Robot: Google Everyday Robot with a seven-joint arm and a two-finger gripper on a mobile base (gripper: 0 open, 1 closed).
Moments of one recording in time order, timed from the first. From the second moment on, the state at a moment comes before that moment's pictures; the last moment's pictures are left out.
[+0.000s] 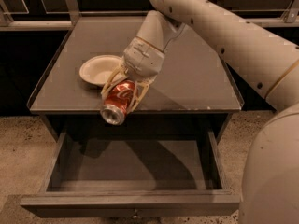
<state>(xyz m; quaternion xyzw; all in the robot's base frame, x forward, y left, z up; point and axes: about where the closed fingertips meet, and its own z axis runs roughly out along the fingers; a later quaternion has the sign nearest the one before) 0.500 0.051 0.874 -0.93 0.10 0.25 0.26</state>
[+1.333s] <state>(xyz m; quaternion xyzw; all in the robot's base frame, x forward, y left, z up) 0.355 -0.026 0.860 -0.85 0.41 0.14 0.31</state>
